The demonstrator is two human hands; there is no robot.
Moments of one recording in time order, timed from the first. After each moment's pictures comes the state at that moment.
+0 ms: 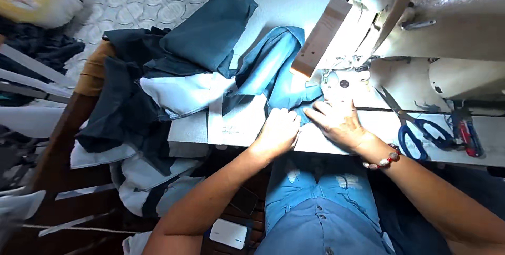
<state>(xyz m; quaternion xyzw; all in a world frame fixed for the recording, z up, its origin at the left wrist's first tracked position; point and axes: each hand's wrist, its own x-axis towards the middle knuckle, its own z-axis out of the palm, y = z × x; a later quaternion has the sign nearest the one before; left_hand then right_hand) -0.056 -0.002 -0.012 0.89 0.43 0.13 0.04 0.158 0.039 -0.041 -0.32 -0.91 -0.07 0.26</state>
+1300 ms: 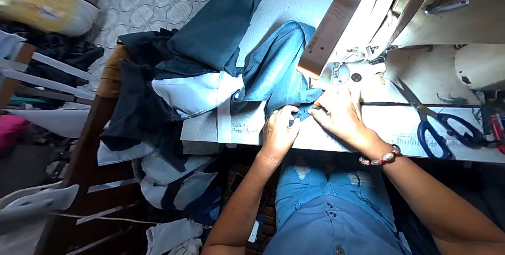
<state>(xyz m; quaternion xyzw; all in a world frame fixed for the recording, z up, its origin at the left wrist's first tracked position) -0.056 -0.018 -0.025 0.70 0.63 0.31 0.17 0.133 0.034 -0.028 -0.44 -0.85 0.12 0.28</state>
